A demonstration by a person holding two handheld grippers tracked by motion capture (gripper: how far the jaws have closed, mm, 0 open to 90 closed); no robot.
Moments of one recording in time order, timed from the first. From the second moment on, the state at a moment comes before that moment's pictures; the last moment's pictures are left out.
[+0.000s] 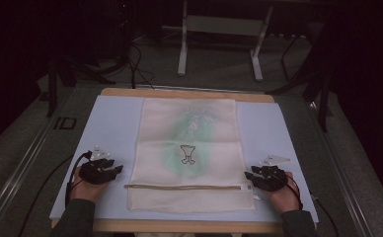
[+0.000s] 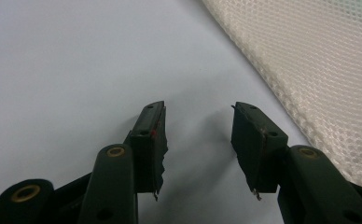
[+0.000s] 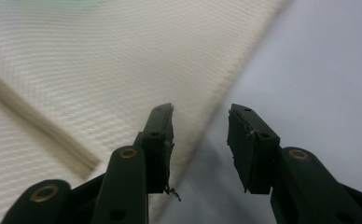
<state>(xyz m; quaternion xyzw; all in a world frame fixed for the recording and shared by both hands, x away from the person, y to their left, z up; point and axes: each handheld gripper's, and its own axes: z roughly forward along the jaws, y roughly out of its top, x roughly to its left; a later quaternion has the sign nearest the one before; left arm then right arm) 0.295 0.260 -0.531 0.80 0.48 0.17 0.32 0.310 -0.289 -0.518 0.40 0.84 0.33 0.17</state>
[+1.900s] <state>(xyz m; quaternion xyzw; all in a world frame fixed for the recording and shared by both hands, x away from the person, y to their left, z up) 0.293 0.255 -0.529 0.82 0.44 0.13 0.36 0.299 -0.218 -0.501 0.29 0.89 0.33 0.10</state>
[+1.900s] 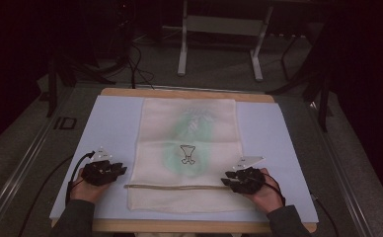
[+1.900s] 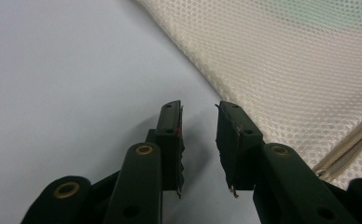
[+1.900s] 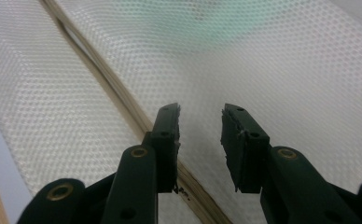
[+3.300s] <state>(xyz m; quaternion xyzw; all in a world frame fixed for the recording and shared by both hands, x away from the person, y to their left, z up) 0.292 0.251 -0.527 0.83 0.41 0.11 0.36 0.295 -0.142 -0.490 0.20 0.91 0.35 0.06</state>
